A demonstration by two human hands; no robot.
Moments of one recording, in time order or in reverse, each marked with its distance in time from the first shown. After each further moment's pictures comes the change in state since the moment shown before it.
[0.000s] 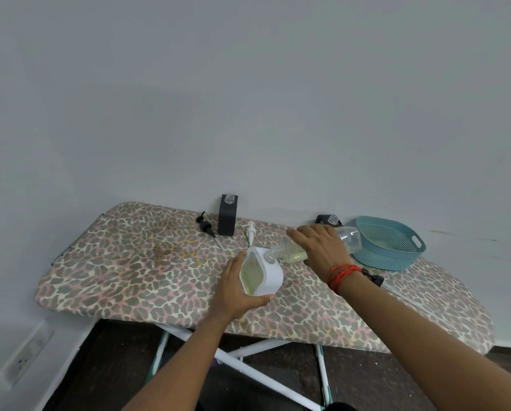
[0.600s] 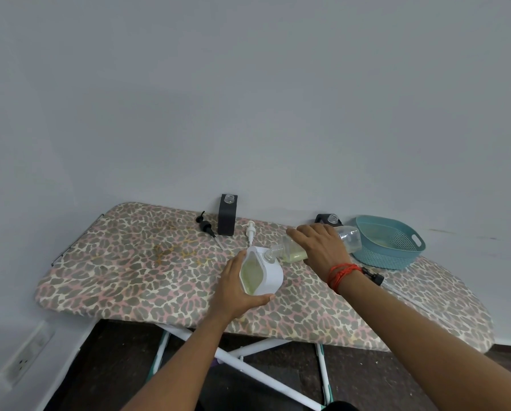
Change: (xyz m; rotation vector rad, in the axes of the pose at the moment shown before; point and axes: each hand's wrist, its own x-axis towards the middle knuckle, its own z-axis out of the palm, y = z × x) left_hand 0.000 -0.001 0.000 0.008 0.004 0.005; right_hand -0.001 0.000 0.000 0.016 0.014 0.000
